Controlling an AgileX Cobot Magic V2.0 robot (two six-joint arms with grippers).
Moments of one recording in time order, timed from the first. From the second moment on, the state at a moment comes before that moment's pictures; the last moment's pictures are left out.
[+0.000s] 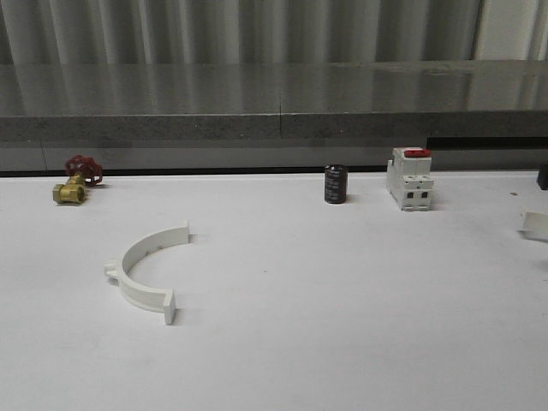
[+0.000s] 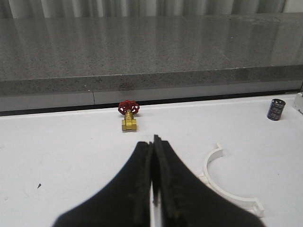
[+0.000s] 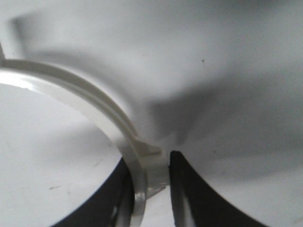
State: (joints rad) left arm -0.09 0.20 -0.38 -0.18 0.45 0.19; right arm -0.10 1.86 -1.19 -0.02 0.84 0.24
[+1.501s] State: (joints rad) left arm -0.09 0.20 -0.38 -0.18 0.45 0.19; right arm 0.65 2.17 -1.74 -0.03 1.01 0.68
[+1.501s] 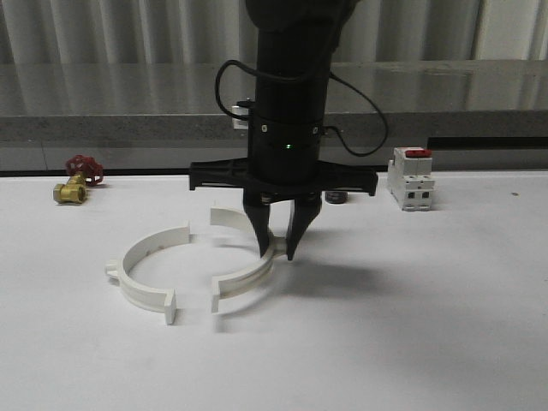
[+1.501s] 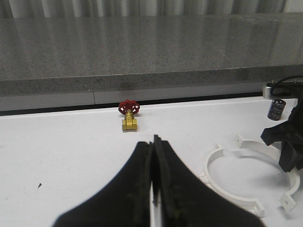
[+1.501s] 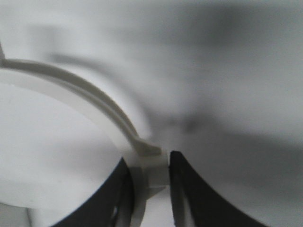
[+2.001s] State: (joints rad) left arm -0.09 0.20 -0.38 -0.18 0.45 0.19; right arm 0.67 2.25 -1.81 0.00 1.02 0.72
